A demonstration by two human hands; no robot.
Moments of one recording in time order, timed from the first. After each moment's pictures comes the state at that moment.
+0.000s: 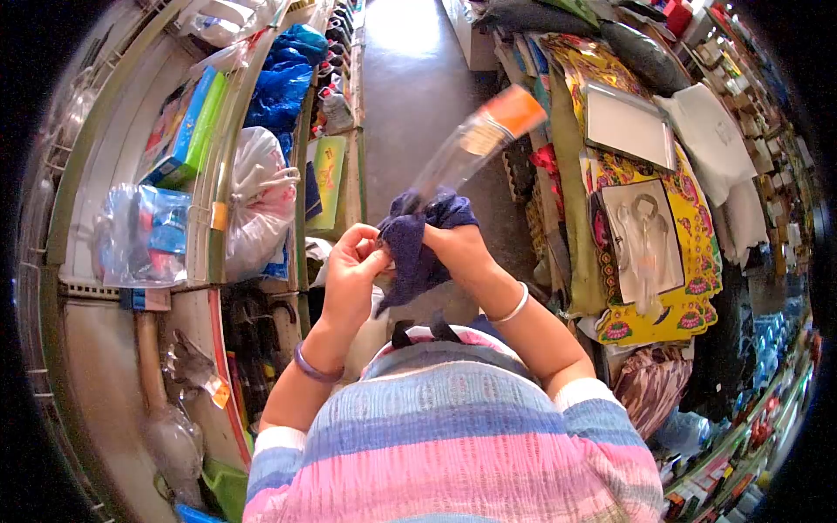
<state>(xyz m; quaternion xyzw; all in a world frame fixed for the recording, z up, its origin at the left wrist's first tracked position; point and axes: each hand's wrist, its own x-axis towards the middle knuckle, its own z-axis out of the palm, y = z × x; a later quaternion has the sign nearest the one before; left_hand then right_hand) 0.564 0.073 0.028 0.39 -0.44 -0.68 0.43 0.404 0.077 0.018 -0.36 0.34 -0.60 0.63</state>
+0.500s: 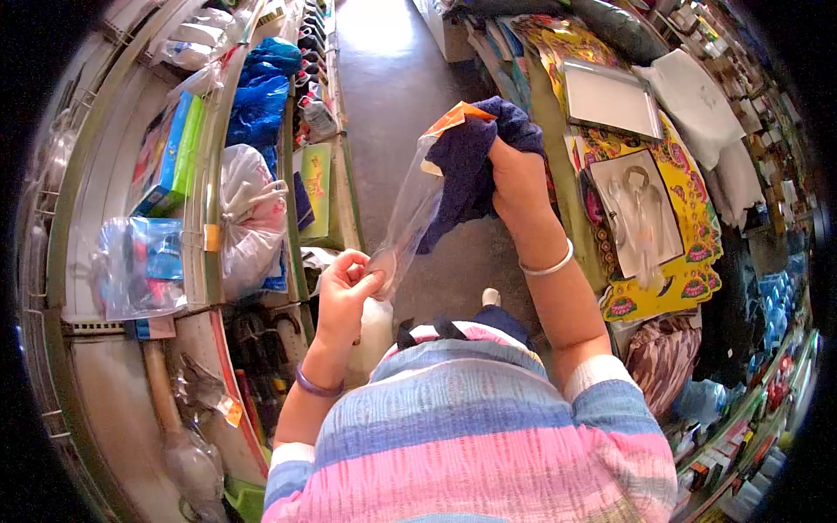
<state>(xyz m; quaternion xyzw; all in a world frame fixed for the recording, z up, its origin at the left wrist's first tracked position) 0.586 0.082 0.008 0.41 -0.49 -0.68 0.36 0.334 0.058 0.061 -0.25 0.42 -0.73 0.49</state>
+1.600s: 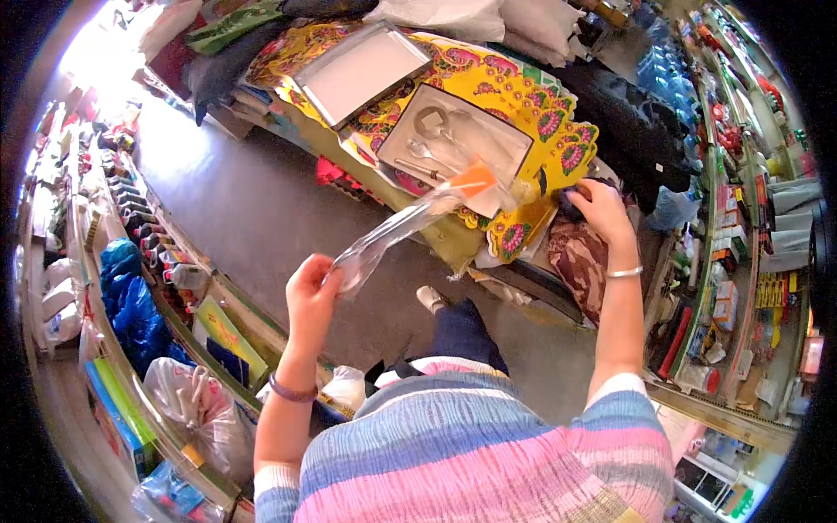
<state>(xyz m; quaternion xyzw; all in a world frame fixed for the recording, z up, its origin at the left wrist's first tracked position) 0.365 0.043 -0.016 0.25 -0.72 -0.63 0.12 0.085 0.417 -0.016 -0.16 0.97 -0.19 0.06</state>
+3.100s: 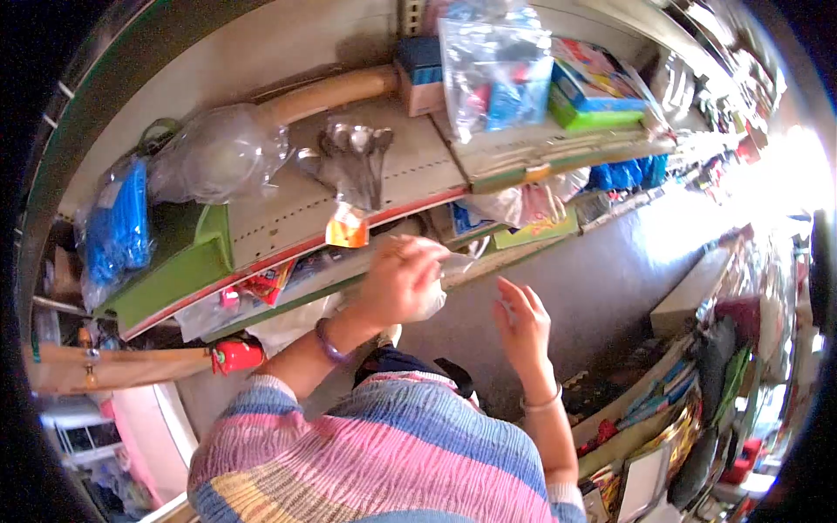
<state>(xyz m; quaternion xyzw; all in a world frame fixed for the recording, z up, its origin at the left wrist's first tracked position) 0.795 0.162 0.016 0.70 -0.55 0.11 0.44 0.611 0.027 0.012 -0.89 0.24 -0.21 0.31</state>
